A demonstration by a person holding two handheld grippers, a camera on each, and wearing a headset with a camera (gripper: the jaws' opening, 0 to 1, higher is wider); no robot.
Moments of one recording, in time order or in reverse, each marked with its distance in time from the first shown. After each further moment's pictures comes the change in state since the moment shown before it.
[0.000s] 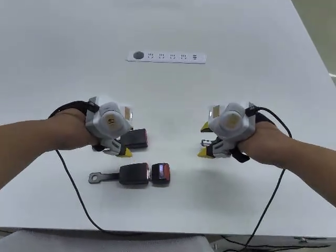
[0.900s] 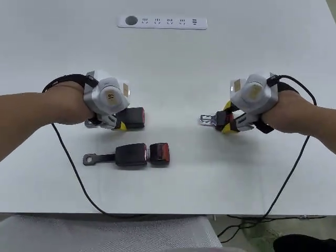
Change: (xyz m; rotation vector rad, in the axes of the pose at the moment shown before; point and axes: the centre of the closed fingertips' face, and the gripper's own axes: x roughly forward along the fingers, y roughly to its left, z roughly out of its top) left arm 0.027 0.006 -0.024 0.025 0.056 -0.040; right arm 0.011 -0.008 -0.053 0.018 0.110 0.094
